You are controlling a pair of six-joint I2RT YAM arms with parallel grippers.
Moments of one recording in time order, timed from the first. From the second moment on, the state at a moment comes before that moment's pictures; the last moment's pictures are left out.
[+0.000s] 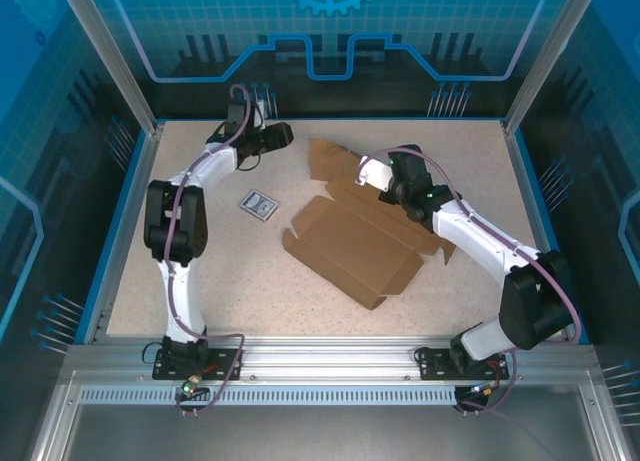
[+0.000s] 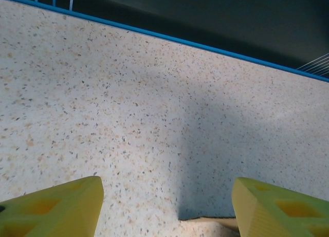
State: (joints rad) left arm -0.13 2.14 1.74 -0.27 0.27 -0.44; right arm 0.45 1.48 1.10 -0.26 0.28 -0.91
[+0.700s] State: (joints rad) left arm -0.15 2.28 1.88 -0.37 0.34 -0.43; right arm 0.49 1.48 1.07 -0.19 0.42 -0.99
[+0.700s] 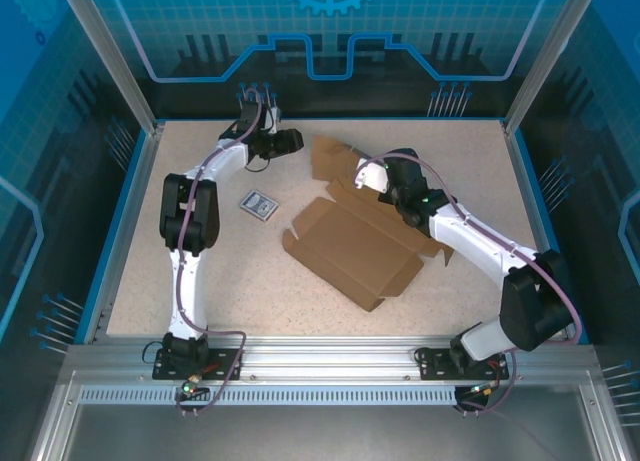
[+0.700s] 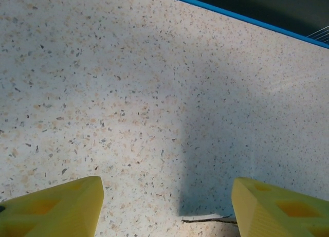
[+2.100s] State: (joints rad) left arm -0.18 2.52 2.25 -0.58 0.58 -0.31; right arm 0.53 1.48 0.96 0.01 0.54 -1.12
